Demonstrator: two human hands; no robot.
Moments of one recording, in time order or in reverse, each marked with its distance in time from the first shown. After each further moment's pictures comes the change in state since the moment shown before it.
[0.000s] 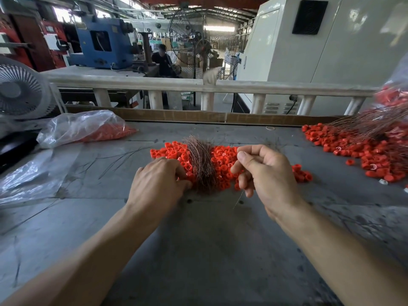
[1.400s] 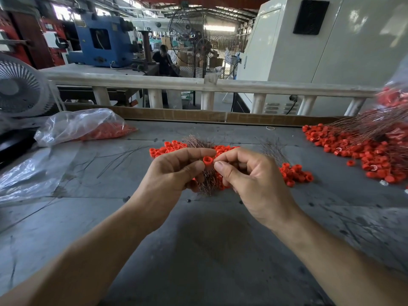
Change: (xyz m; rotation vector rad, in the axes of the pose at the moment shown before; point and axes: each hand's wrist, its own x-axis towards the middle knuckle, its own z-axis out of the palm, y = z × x) left_hand -0.013 0.017 -0.008 -1.260 -0.289 0.053; right_hand -0.022 -0.013 0.012 -0.244 -0.208 -0.287
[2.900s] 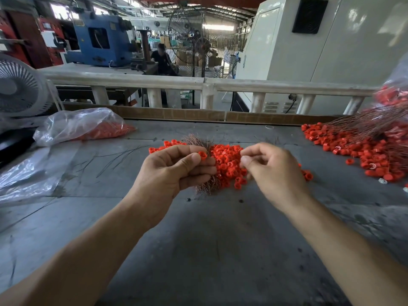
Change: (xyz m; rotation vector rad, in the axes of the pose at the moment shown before) left_hand 0.003 0.003 -0.003 -0.250 0.054 -0.084; right_hand 0.018 0.026 -0.031 -0.359 0.182 0.175
